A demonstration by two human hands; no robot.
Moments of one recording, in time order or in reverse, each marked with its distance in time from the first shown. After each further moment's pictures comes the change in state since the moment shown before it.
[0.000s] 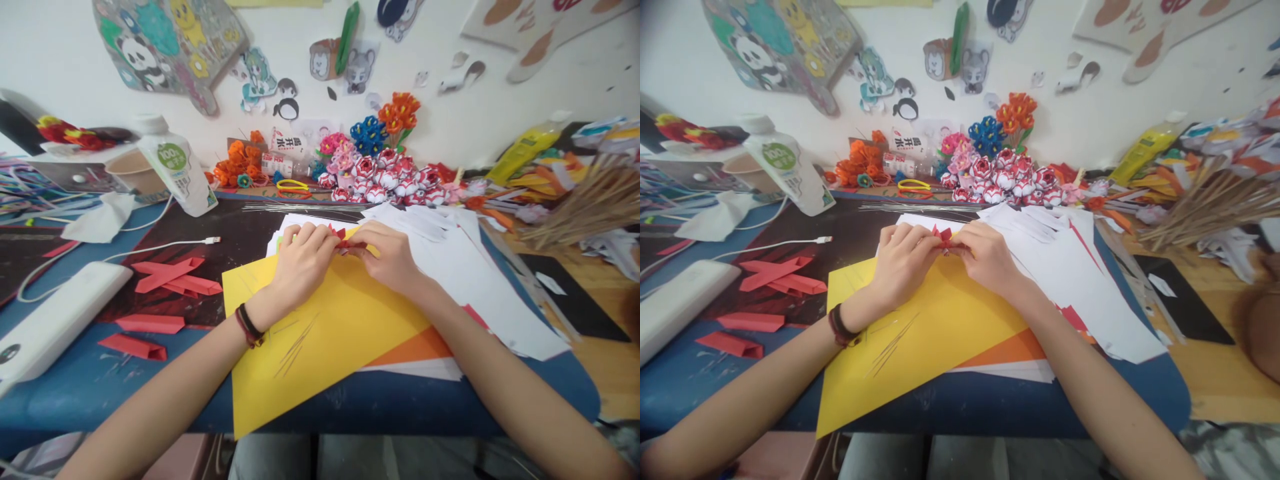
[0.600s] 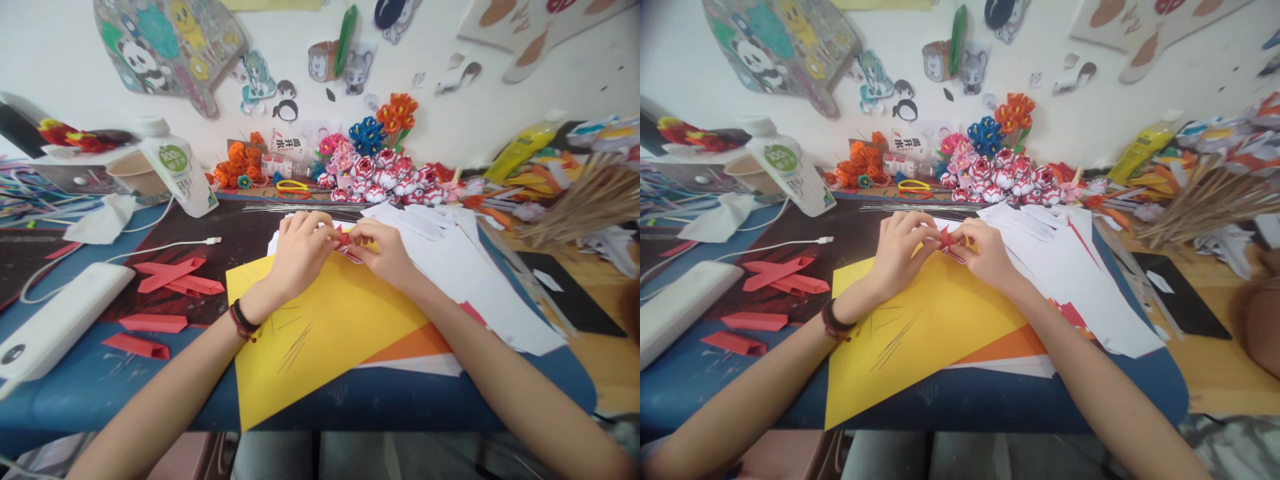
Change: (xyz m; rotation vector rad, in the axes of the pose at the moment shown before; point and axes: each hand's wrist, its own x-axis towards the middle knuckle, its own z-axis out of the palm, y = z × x) left_hand 0.011 -0.010 -0.011 -0.284 -0.082 -0.118; right_hand 0.005 -0.003 0.001 0.197 -0.055 0.258
